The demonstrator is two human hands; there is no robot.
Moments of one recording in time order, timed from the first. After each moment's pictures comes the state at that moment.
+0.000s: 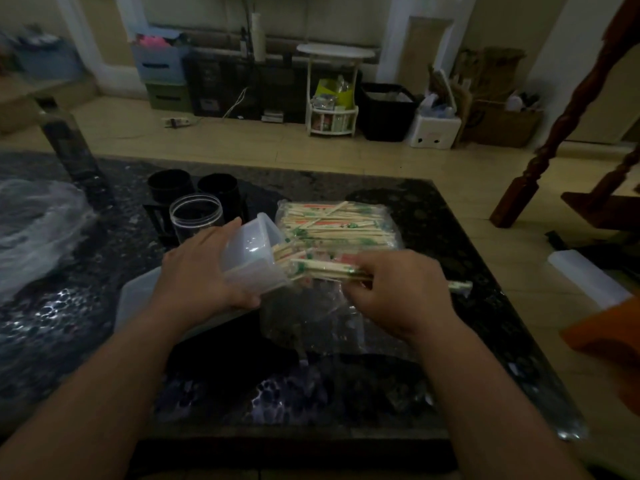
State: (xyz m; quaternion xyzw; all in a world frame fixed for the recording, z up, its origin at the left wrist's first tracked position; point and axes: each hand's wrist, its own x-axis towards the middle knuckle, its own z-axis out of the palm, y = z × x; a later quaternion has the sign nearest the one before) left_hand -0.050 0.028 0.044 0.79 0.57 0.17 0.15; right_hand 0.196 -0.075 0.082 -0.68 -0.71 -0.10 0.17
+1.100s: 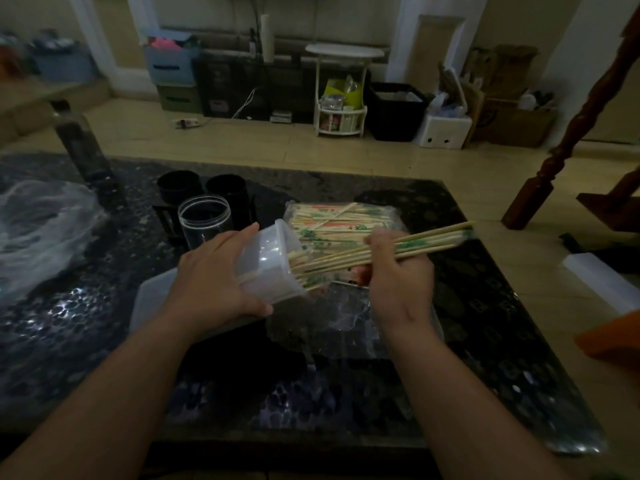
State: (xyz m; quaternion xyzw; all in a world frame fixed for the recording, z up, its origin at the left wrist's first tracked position) left_hand -0.042 0.017 0.049 0.80 0.56 0.18 0.14; right_hand 0.166 -0.049 0.055 -0.58 -0.36 0.27 0.68
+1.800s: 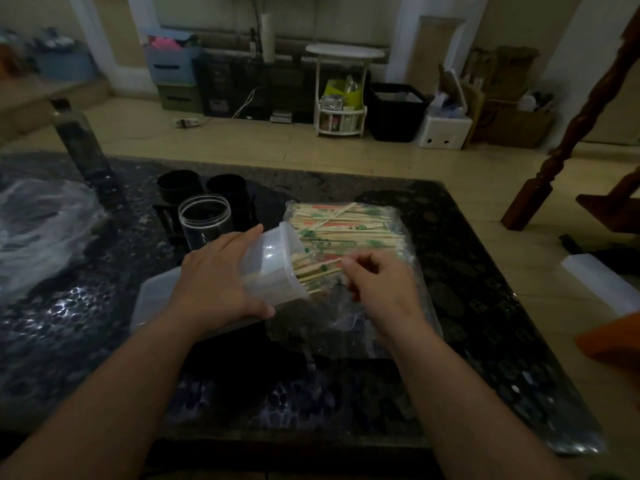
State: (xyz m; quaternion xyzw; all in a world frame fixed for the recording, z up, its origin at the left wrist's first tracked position) left_hand -0.041 0.018 0.047 0.80 0.55 0.16 0.14; right_hand 0.173 -0.040 0.033 -0.65 -0.41 0.34 0.54
